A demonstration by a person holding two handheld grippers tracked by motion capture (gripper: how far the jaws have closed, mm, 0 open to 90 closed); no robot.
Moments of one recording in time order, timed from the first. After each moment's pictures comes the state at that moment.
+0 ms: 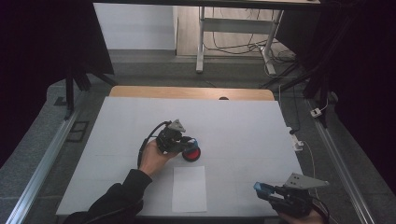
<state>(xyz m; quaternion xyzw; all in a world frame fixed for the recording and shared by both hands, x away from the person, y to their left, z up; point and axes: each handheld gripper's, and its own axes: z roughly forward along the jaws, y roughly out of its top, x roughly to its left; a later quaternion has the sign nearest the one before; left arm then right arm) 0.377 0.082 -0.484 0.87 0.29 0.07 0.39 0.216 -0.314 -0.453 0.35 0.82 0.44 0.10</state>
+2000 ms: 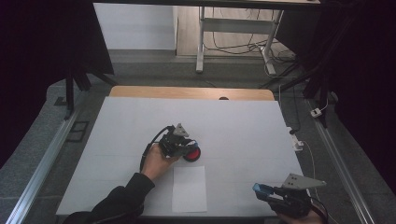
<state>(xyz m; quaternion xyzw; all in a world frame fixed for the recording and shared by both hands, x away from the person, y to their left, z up) 0.367 0.072 -0.492 0.87 0.31 0.11 0.37 0.216 -0.311 -0.453 0.34 0.83 0.42 0.10</state>
